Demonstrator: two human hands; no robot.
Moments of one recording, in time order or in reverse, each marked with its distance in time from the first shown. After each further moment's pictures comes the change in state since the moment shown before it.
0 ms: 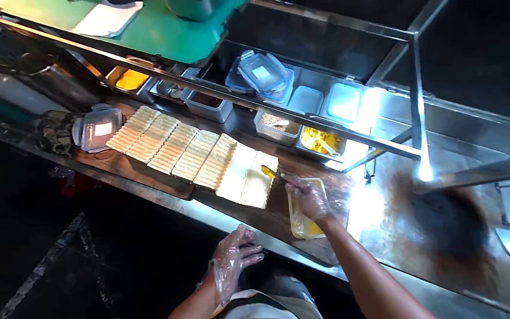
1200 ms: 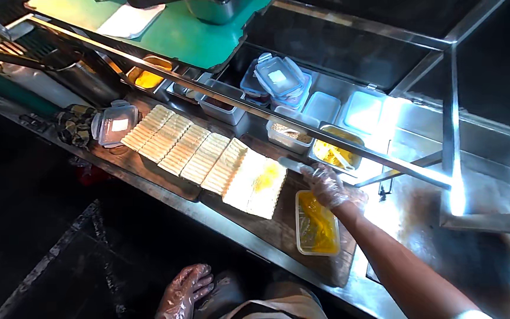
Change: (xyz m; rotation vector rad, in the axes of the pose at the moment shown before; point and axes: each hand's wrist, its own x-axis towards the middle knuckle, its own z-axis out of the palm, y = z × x) left_hand -0.016 -0.033 -0.117 0.136 0.301 0.158; right_hand 0.087 0.038 -0.026 -0.622 0.003 -0.279
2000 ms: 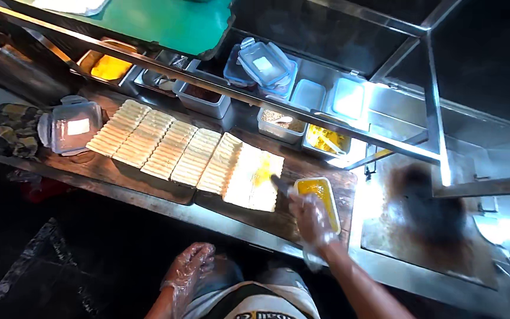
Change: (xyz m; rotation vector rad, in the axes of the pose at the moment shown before) left_hand 0.067 0.043 -0.012 0.260 -0.260 0.042; right_hand -0.095 -0.119 0.009 0.285 -0.055 0.443
